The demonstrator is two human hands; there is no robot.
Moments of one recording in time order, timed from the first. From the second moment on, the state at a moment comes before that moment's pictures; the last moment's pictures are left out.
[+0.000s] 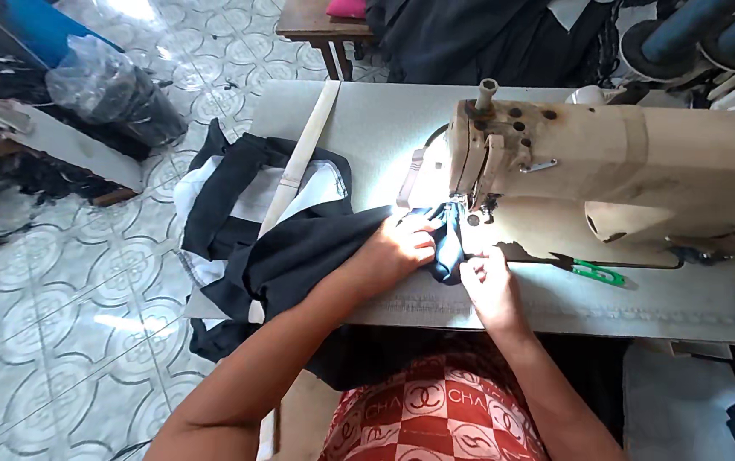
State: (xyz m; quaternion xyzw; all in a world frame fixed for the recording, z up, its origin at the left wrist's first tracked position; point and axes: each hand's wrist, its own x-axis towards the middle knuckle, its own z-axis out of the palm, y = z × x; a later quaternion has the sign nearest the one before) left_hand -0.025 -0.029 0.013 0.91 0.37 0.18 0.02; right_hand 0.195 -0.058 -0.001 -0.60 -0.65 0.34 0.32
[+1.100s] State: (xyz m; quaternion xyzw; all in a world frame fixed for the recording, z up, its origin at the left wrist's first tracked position) left_hand -0.003 -0.054 0.007 0.89 0.44 0.10 0.03; right_hand 0.177 -0.040 0.008 -0.56 -0.77 0.22 0.19
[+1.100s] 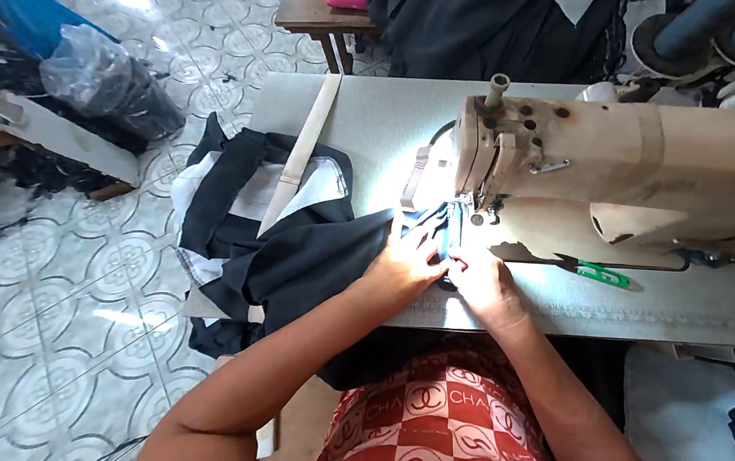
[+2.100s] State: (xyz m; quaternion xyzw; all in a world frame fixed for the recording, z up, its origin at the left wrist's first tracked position) left_hand -0.019 0.002 -0.005 0.88 0.46 0.15 0.04; right_hand 0.190 -0.008 -0.018 -0.52 -0.79 0.17 0.29
